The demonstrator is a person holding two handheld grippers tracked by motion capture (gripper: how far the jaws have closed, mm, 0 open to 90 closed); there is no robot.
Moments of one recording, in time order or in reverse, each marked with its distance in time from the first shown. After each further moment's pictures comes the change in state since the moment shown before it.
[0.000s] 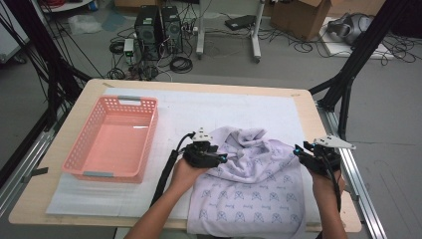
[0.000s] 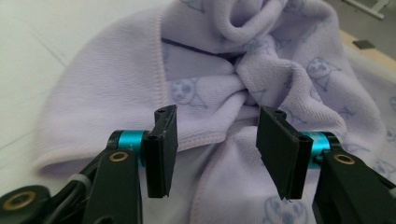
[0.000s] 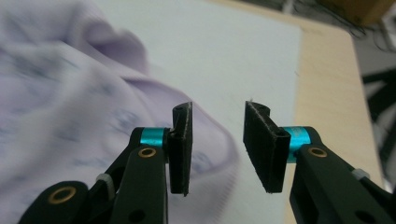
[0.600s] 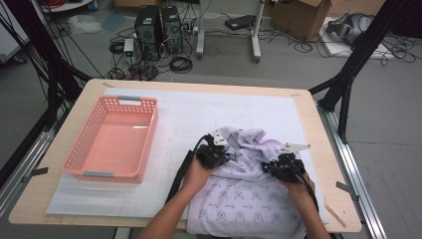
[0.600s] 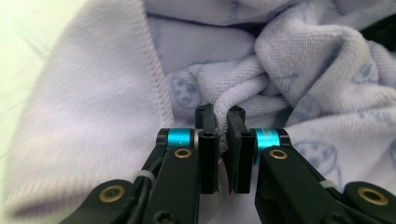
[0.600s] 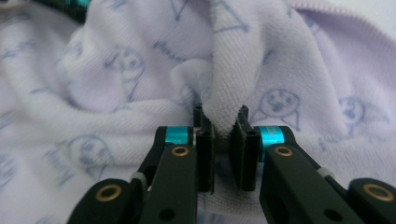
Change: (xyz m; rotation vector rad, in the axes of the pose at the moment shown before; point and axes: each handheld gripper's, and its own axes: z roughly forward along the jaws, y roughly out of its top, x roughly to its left) left arm -0.005 0.000 0.020 0.114 0.122 0.103; right arm 0.054 -0.022 0.050 0.239 0.345 -0.088
